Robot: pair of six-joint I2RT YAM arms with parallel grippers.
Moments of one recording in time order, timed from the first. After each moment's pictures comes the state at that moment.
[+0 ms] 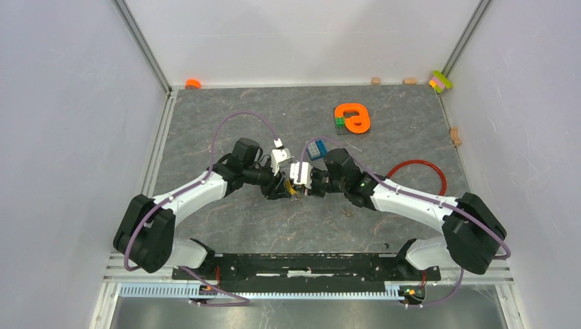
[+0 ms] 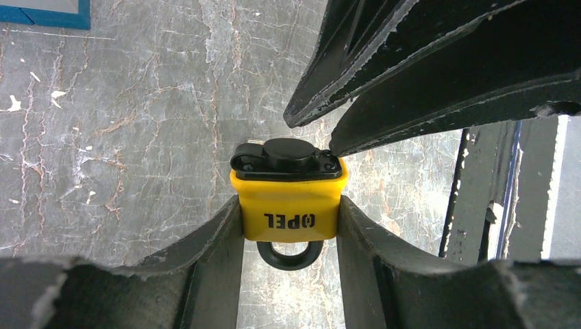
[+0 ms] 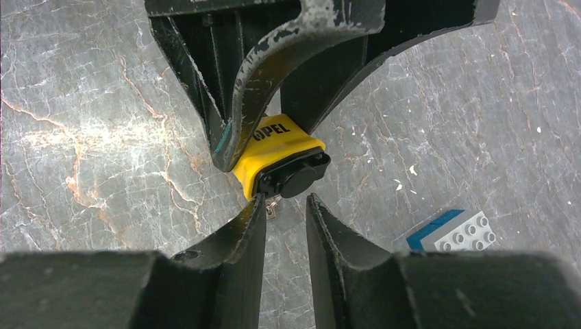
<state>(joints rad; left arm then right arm) -0.53 1.37 0.75 -0.17 0.74 0.30 0.83 1.37 0.77 0.05 -0.40 -0.59</state>
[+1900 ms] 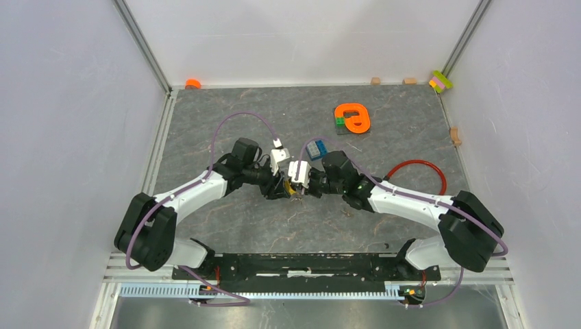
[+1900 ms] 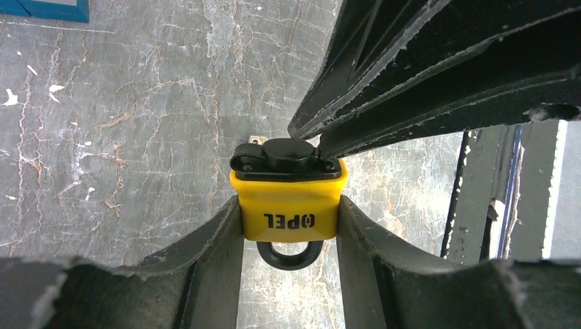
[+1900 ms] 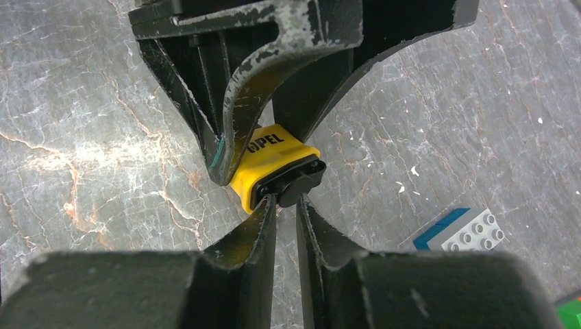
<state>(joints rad) -0.52 1.38 0.75 -0.16 0.75 0.31 0.85 1.39 0.75 0.13 -0.37 -0.51</state>
